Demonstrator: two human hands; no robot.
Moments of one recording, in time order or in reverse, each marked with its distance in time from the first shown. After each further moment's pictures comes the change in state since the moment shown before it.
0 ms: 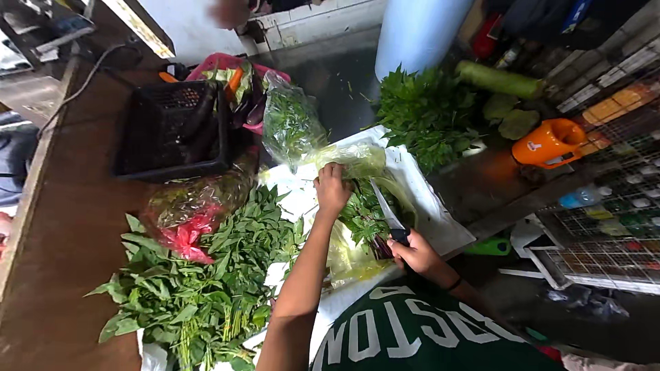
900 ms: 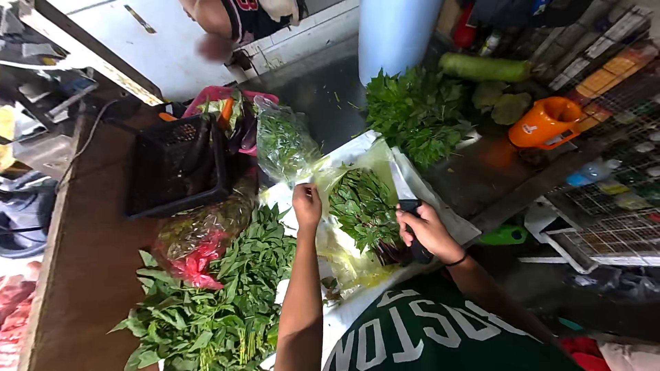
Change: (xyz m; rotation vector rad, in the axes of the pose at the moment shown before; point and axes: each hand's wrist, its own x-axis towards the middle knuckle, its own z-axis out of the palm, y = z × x) left_hand -0.013 -0.050 -0.022 -0.199 0.183 -0.002; right_hand 0.025 -0.046 -0.026 0.261 0.149 -0.164
